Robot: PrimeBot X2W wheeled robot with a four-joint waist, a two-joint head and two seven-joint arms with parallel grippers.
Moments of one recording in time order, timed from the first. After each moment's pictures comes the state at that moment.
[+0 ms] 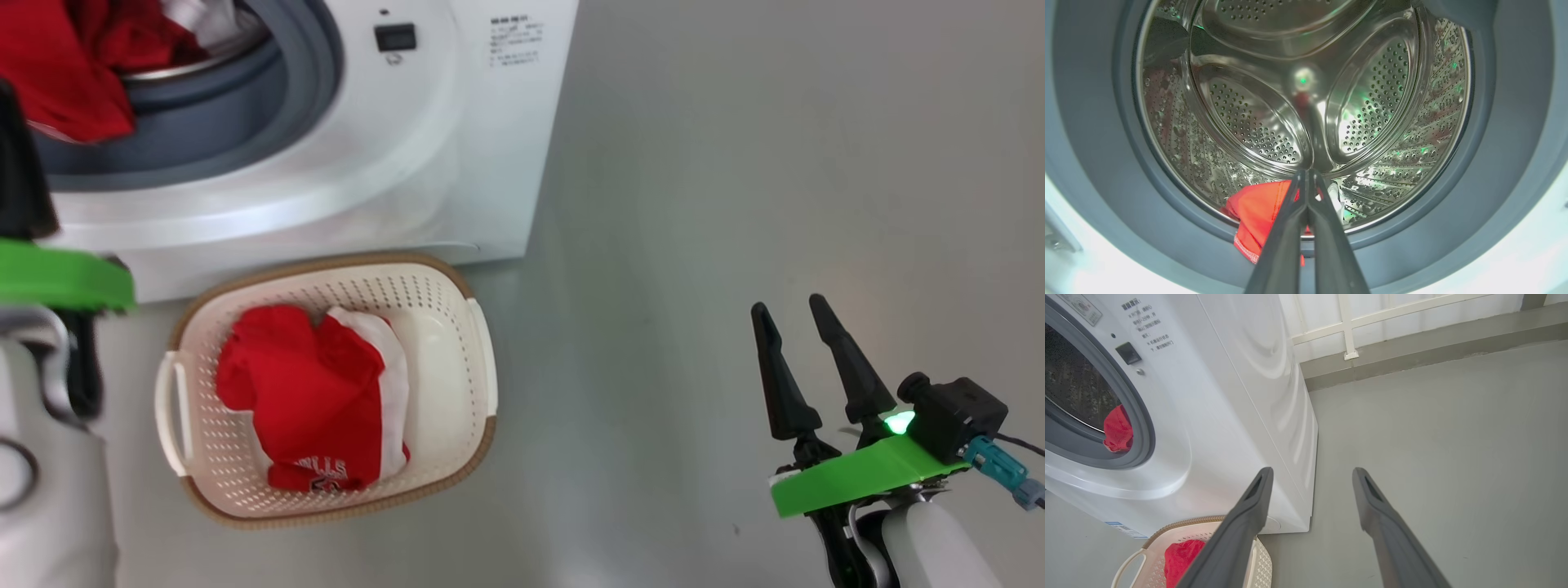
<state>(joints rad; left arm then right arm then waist) -0.77 0.17 0.22 0.56 -0.15 -0.12 -0.26 -0.17 -0.05 0.08 0.19 0.44 0.12 -0.26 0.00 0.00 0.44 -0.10</state>
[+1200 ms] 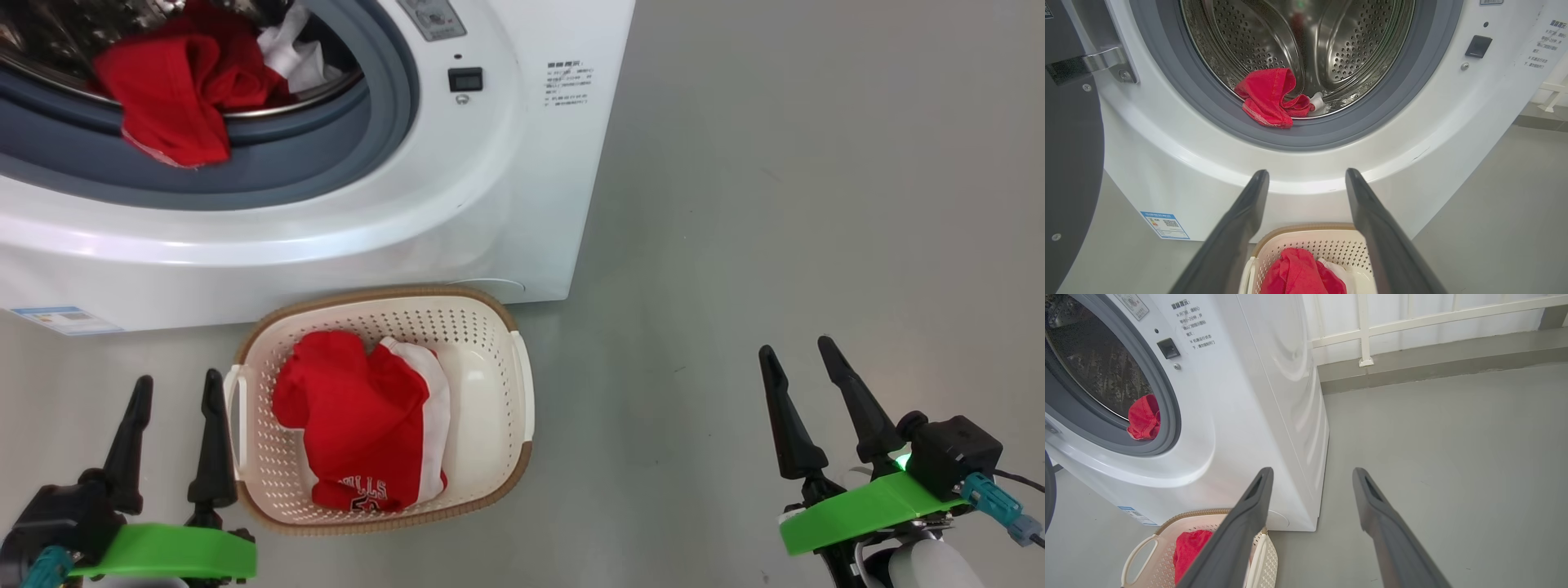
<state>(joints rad) -0.16 0.07 0.16 0.23 -0.22 -0.13 -0.26 -0.09 -0.05 0.05 0.19 0.37 0.12 -0.26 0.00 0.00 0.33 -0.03</state>
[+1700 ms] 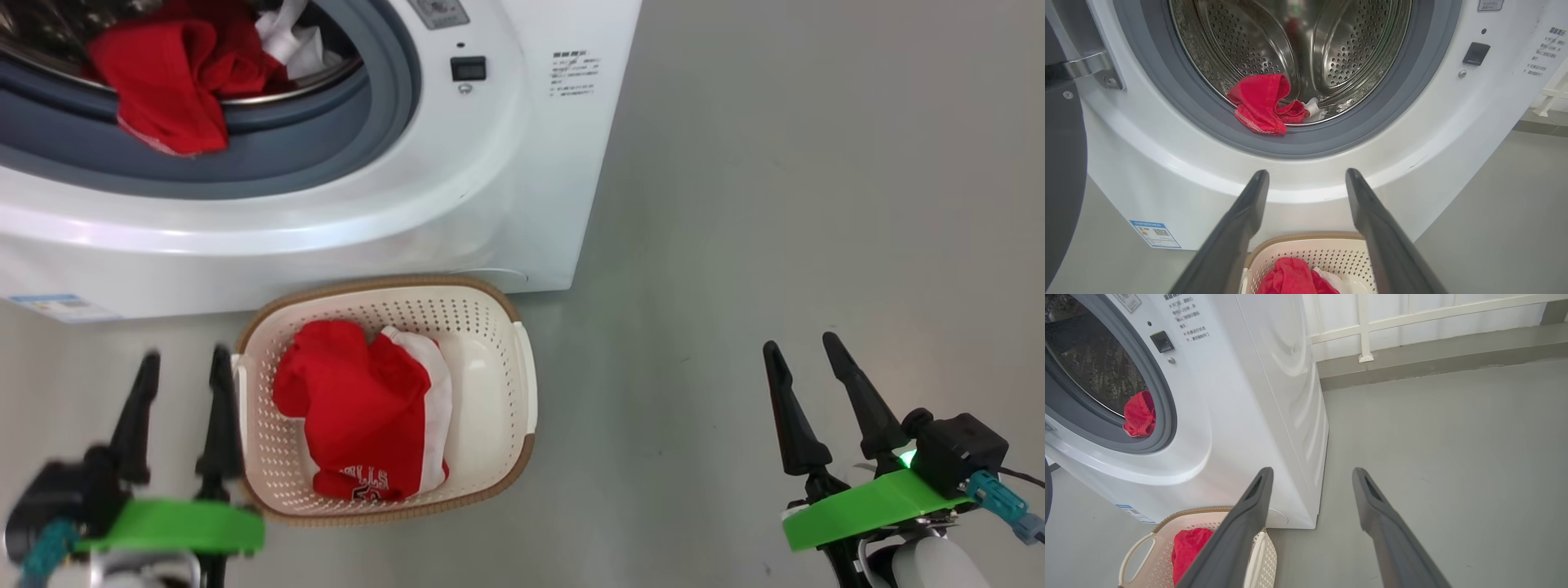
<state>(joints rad) -0.18 0.06 0.15 0.23 -0.22 -0.13 -0.26 -0.09 -0.05 0.05 0.18 0.37 0.12 -0.26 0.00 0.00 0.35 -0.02</state>
